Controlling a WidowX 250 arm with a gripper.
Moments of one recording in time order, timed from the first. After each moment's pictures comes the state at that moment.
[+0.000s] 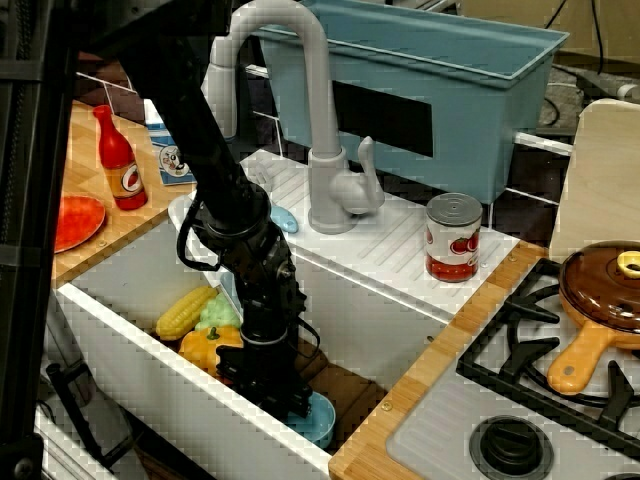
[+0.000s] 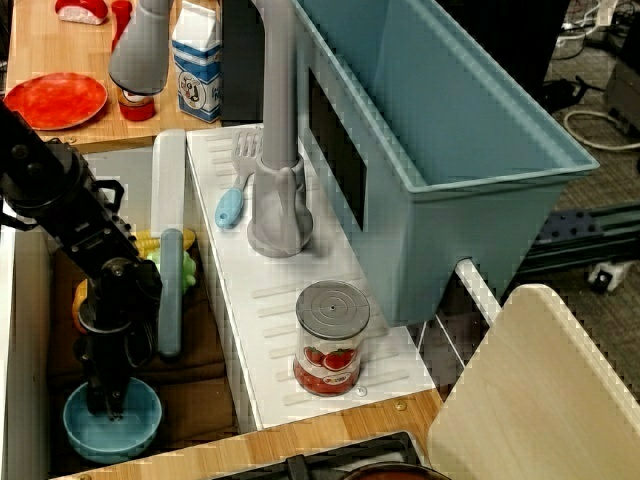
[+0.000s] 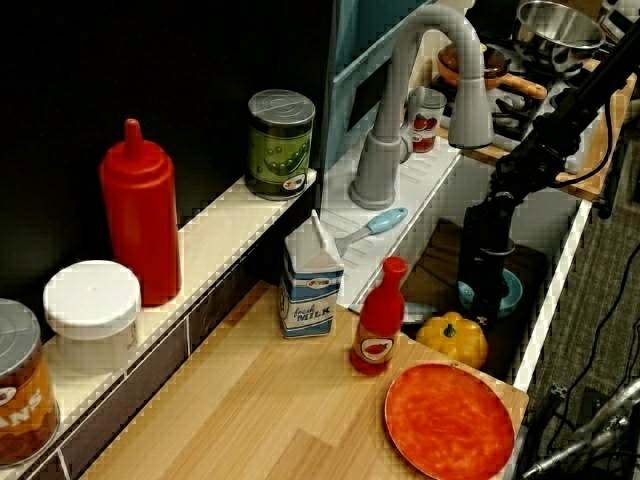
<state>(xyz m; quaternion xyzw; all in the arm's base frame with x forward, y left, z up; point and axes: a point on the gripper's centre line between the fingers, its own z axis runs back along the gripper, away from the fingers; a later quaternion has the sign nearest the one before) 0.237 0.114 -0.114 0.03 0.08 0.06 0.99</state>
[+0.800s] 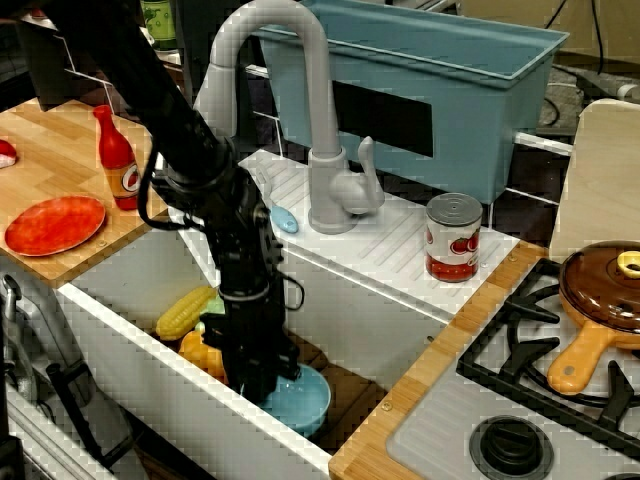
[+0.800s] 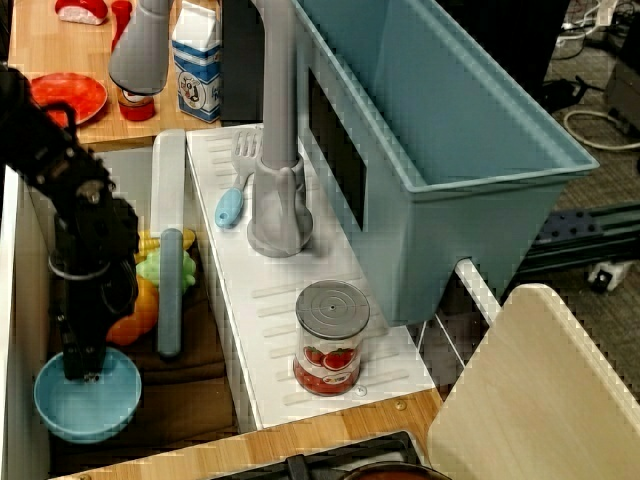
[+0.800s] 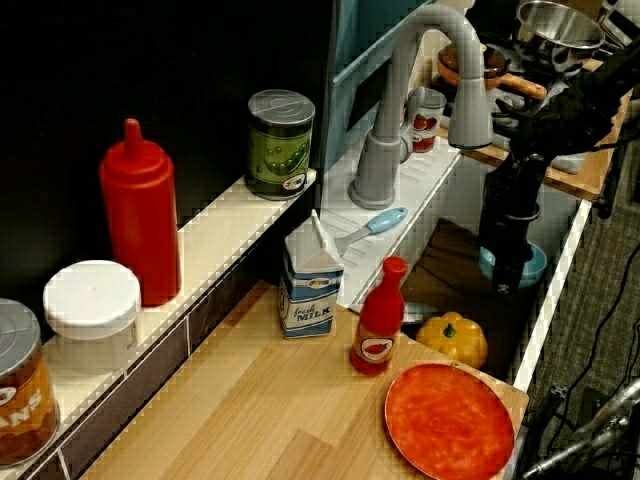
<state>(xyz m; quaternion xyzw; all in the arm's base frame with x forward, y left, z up) 0.230 0.107 -0.060 -0.03 0.08 0.05 1.00</state>
